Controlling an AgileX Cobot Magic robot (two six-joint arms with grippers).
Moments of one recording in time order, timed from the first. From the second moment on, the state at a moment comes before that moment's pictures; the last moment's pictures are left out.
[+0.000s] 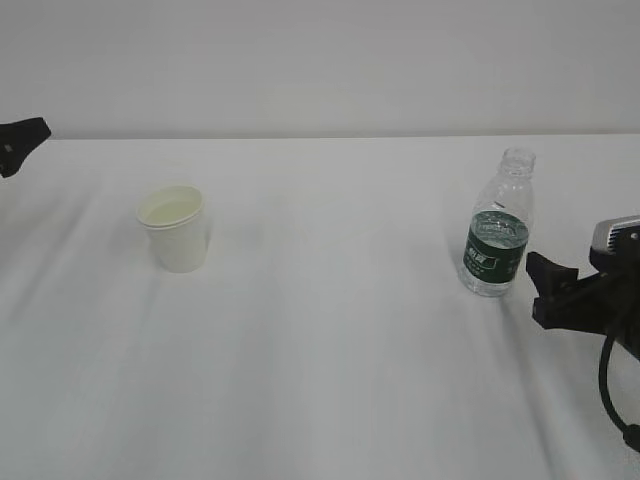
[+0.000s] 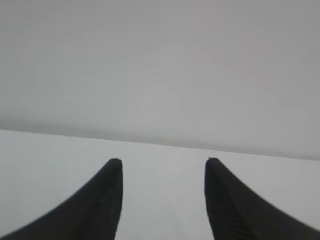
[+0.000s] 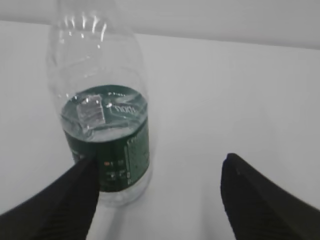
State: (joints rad) left arm 0.31 2.07 -0.96 0.82 -1.15 -0.83; right arm 0.10 1.86 -0.31 0.01 -1.15 -0.08
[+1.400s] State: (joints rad) left arm 0.28 1.31 -0.64 0.51 -0.83 -0.95; right arm 0.10 1.03 -0.51 0.06 -0.38 -0.17
